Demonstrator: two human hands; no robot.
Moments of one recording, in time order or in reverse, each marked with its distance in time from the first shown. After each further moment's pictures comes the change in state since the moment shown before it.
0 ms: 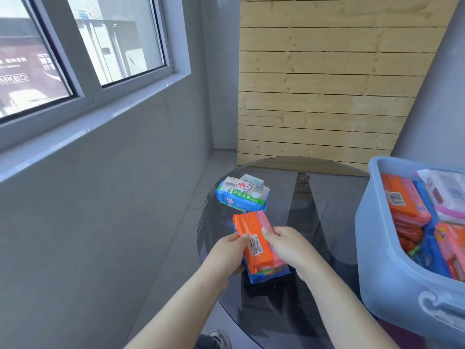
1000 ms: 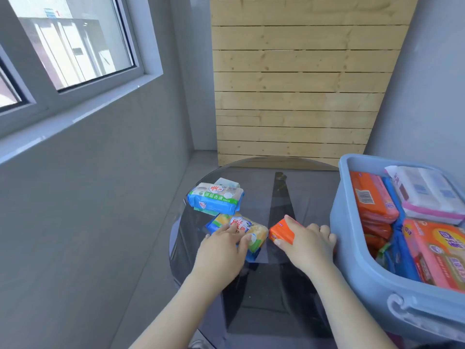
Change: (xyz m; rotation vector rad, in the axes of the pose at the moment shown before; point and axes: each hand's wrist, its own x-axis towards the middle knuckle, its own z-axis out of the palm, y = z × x) left_hand 0.031 0.002 0.033 1.101 0.136 0.564; right_hand 0.030 0.062 -0.054 -0.813 0.455 0.075
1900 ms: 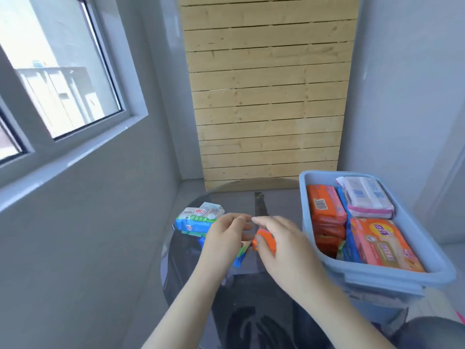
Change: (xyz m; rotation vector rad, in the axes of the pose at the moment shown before) left_hand -0.031 0.091 -0.070 -1.009 0.061 -0.151; right_hand -0.095 -0.001 -0.096 0.587 0.390 -0.443
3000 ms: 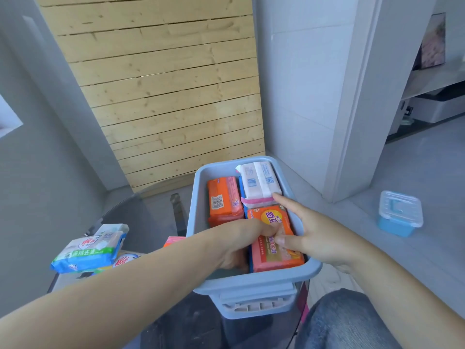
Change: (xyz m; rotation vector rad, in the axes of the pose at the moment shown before) left_hand 0.028 0.022 0.200 0.131 -0.704 -0.559; right_hand -0.022 0.157 -0.148 0.402 -0.300 0.626
